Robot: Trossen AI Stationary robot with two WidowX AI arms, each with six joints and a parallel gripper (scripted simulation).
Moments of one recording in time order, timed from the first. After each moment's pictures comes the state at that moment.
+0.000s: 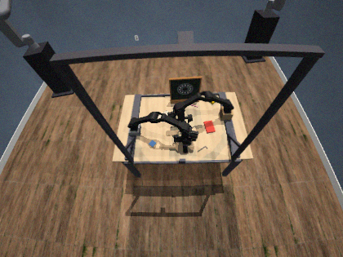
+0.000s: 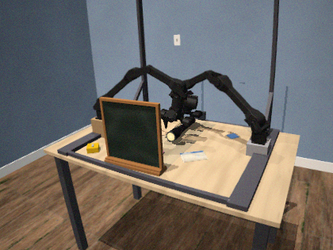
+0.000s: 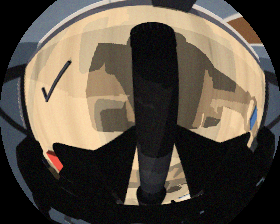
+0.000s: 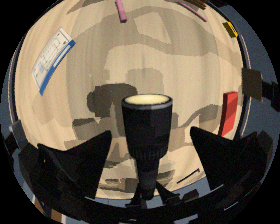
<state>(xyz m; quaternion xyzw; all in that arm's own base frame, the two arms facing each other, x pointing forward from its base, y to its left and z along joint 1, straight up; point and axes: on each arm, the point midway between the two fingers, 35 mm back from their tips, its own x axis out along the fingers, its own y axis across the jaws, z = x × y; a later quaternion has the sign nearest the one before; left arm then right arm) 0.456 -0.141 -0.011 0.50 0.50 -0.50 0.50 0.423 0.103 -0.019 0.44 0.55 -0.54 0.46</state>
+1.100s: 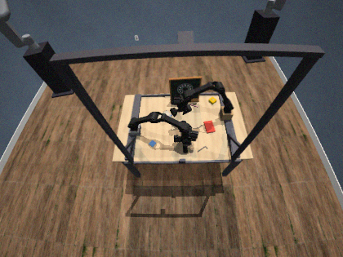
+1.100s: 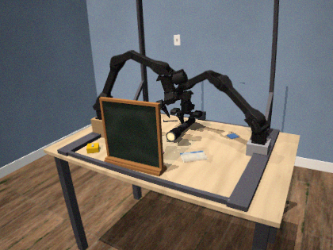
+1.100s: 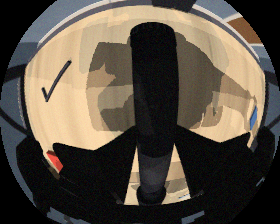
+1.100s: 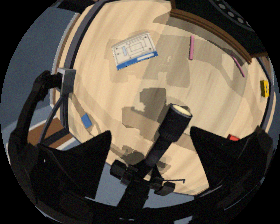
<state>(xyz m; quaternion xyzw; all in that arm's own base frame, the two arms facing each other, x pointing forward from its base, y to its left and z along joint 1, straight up) 0.456 -0.141 -0.011 0.50 0.50 -0.50 0.50 0.451 0.080 0.084 0.45 0.52 -0.30 0.66</state>
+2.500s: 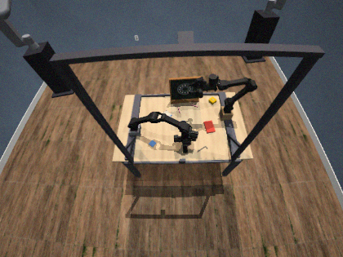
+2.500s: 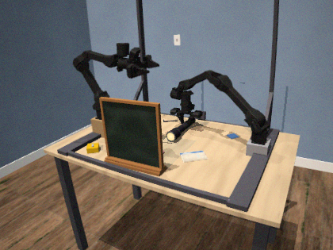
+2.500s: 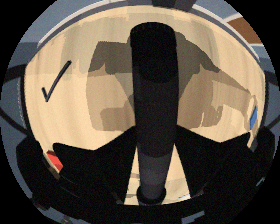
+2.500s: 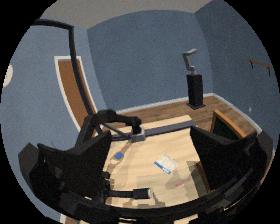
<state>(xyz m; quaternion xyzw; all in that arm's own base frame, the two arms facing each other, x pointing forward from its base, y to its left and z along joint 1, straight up) 0.456 -0.141 -0.011 0.50 0.50 -0.50 0.50 0.346 0.008 0.308 0.09 0.06 0.01 0.99</state>
